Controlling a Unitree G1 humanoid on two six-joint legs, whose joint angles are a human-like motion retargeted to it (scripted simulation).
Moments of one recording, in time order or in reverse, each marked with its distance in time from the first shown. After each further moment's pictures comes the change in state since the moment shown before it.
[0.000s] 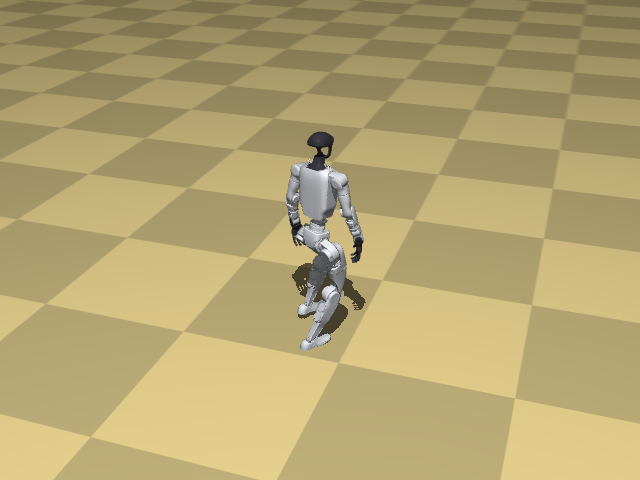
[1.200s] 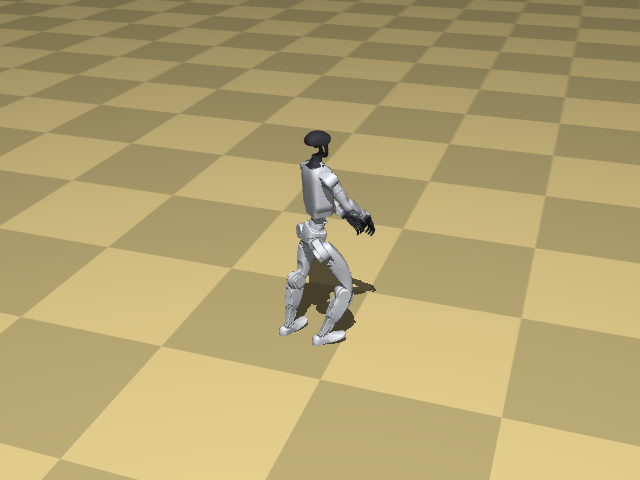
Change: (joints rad) left arm -0.254 -0.127 -0.408 -0.433 -0.151 -0.048 -0.054; right arm -0.341 0.051 0.398 -0.339 -0.269 -0.039 0.005; waist -0.129 -0.177 -0.180; left_leg 0.708 -0.309 0.374 -0.838 -0.276 0.322; right_leg -0.420 -0.254 0.081 0.290 -0.126 0.076
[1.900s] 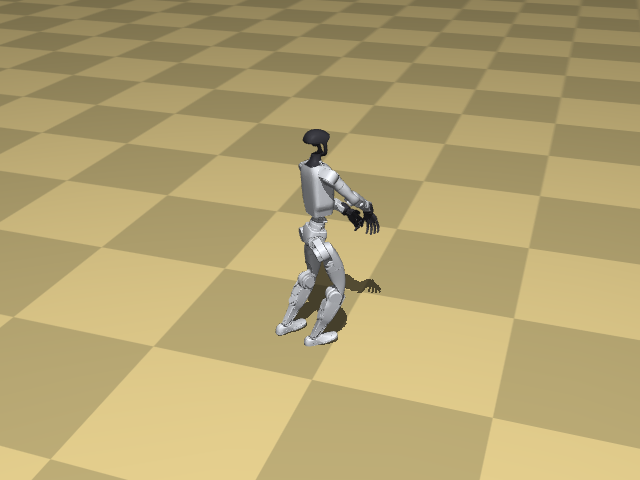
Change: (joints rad) left arm -0.007 0.065 -0.155 -0.327 -0.154 0.119 -0.258; right arm -0.212 -0.023 0.274 -0.025 -0.285 0.072 0.418; waist 0.080 0.049 0.002; left_leg -0.220 0.188 -0.056 0.516 -0.159 -0.074; right_leg 0.167 0.171 -0.059 -0.198 0.024 -0.018
